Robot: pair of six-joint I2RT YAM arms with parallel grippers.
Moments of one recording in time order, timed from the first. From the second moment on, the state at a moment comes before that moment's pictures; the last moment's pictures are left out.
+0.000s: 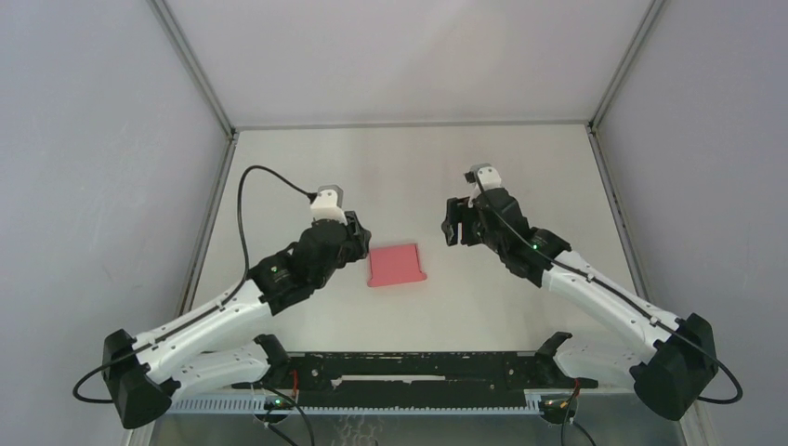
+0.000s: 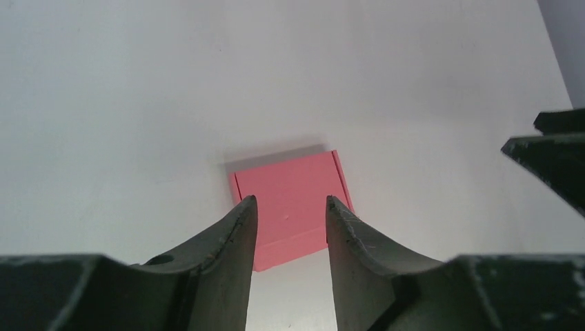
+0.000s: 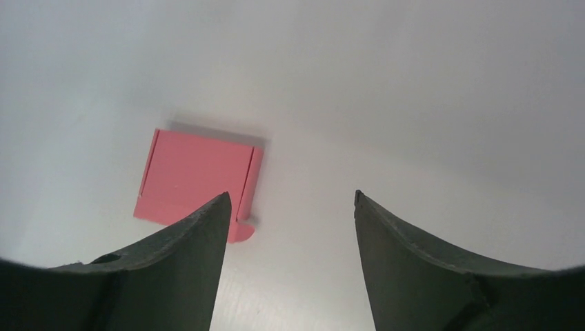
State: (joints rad) left arm -0.88 0.95 0.77 -0.32 -0.50 -0.63; right arm 0.68 1.11 0.89 -0.32 0.20 0.32
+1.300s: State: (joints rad) left arm -0.51 1.62 1.10 -0.27 -0.09 -0.45; right arm 0.69 1.55 0.83 -0.12 -0.06 0.25
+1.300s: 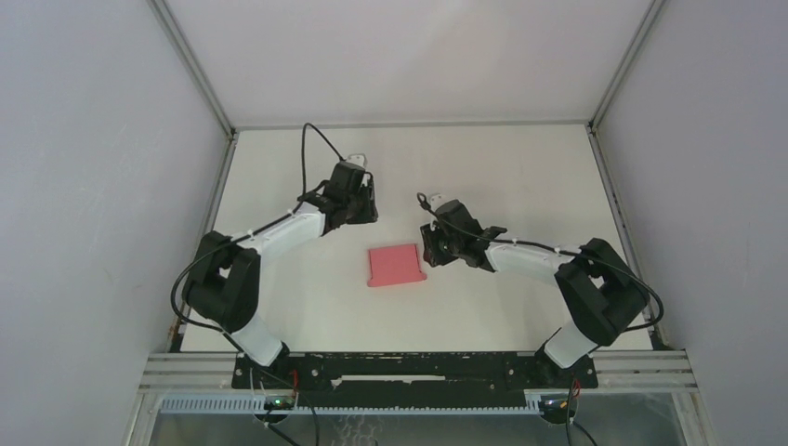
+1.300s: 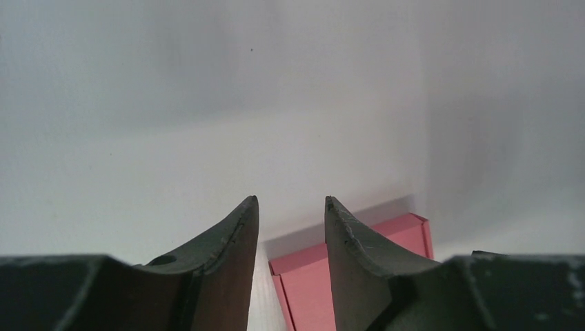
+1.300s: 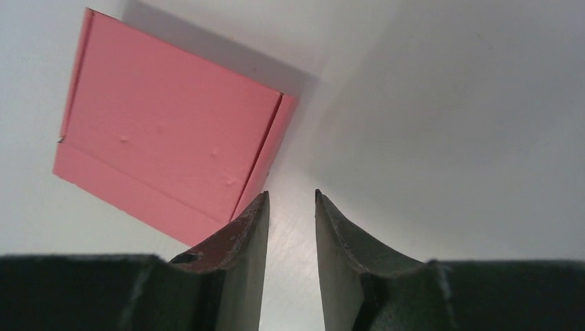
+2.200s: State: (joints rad) left arm -0.52 1.82 1.09 -0.23 0.01 -0.44; right arm 0.68 1.66 0.87 -0.14 -0.16 0.27
